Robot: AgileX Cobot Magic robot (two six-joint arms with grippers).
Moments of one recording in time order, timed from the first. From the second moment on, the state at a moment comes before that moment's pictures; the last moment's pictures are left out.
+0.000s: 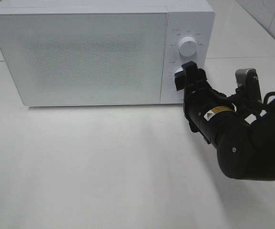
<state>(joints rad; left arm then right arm) -0.01 0.00 -0.52 -0.16 1.07 0.07 0.69 1.86 -0.54 0.66 -1.08 0.97</state>
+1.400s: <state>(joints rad) -0.01 0.00 -0.52 -0.16 1.07 0.07 0.69 1.35 -0.63 0.25 0.31 -0.09</state>
